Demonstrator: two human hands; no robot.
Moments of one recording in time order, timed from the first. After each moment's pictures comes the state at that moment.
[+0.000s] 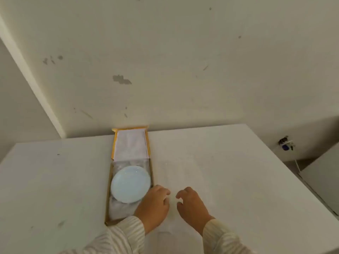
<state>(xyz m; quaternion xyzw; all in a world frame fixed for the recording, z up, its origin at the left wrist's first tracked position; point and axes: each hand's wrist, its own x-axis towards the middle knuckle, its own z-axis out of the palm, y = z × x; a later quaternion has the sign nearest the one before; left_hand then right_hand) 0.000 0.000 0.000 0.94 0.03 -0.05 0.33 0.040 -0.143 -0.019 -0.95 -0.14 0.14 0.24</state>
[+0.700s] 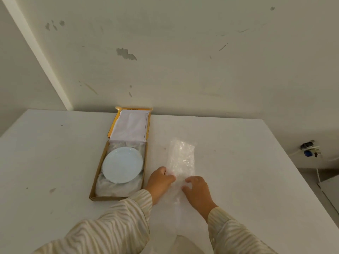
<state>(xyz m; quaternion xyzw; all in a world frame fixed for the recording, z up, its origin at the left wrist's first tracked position) 0.063 -0.064 -0.023 0.74 0.30 -0.11 0.59 0.095 -0.207 -0.050 -0.93 -0.06 0.19 0.31</state>
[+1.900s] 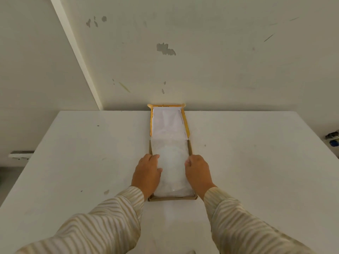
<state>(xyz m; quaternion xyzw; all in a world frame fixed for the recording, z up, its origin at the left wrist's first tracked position) 0.002 0.131 -0.035 0.96 0.16 0.02 0.24 0.070 -0.023 -0.022 -0.94 -0.08 0.10 0.32</state>
